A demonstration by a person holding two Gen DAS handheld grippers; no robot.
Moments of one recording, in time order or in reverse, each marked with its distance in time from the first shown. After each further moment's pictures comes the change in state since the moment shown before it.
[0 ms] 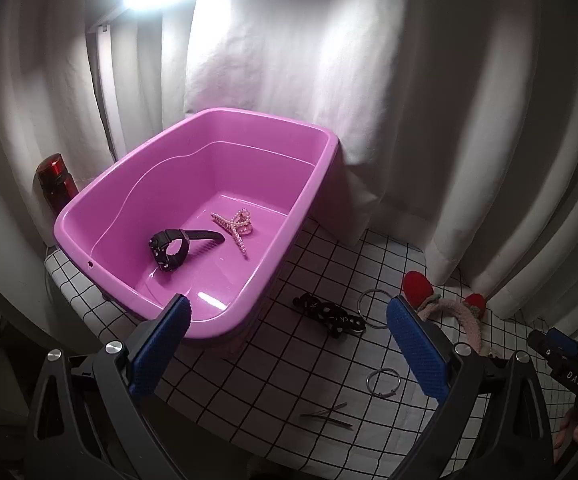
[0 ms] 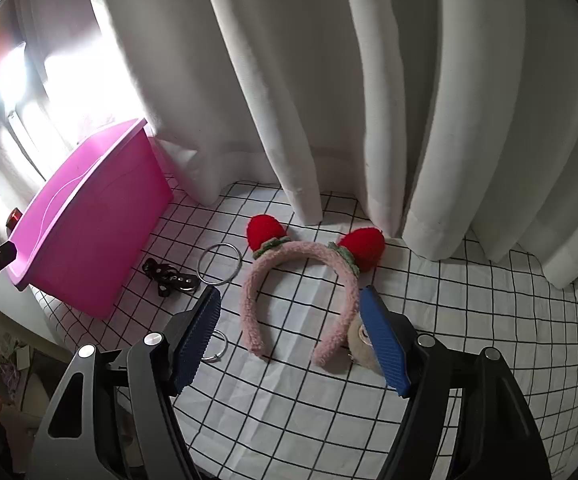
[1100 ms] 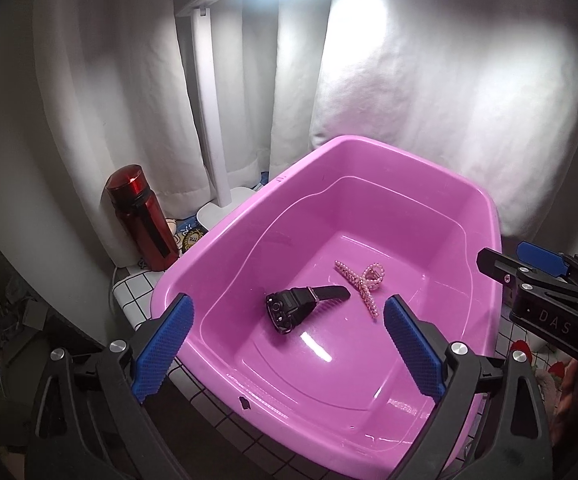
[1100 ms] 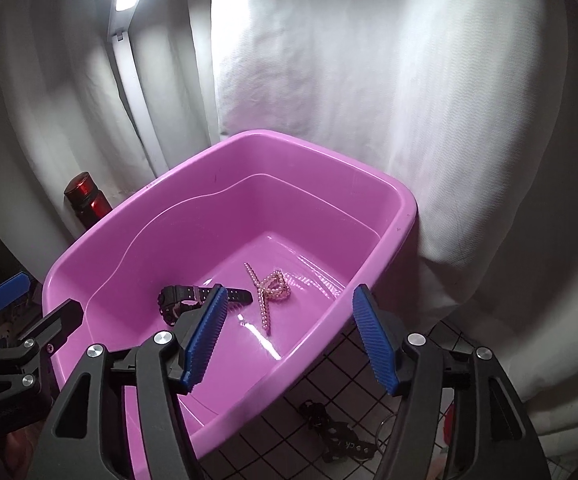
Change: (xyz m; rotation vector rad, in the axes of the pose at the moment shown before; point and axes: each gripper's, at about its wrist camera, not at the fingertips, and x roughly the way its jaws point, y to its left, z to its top) left arm 0.047 0.130 0.070 -0.121 -0.020 0.262; right arm 0.106 0.299 0.132 -0.428 -0.032 0.255
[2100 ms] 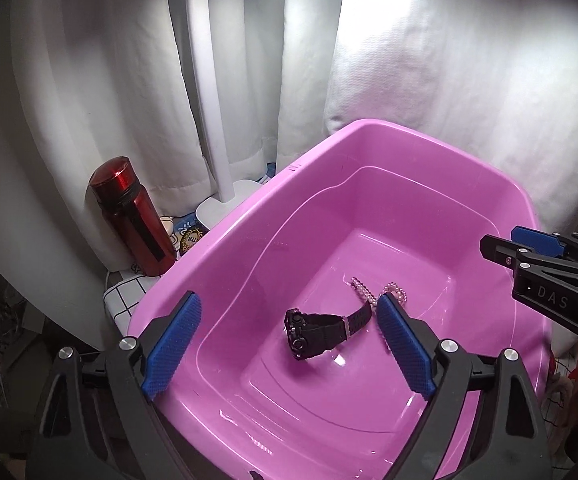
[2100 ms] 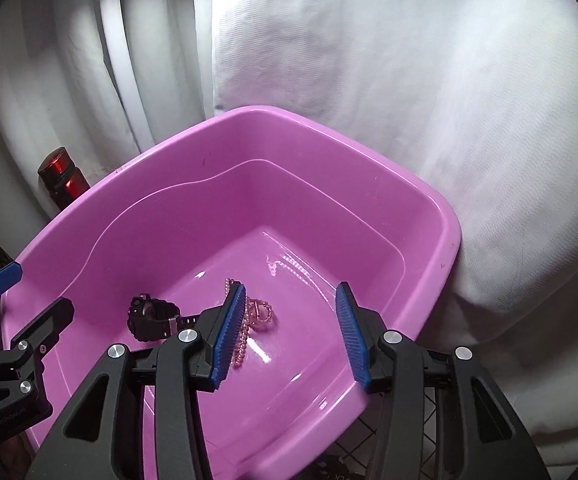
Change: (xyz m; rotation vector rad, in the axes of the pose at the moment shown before) left arm 0.054 0.014 0.009 0.004 0.027 0.021; right arm 0.069 0.016 0.029 -0.084 0.092 -0.024
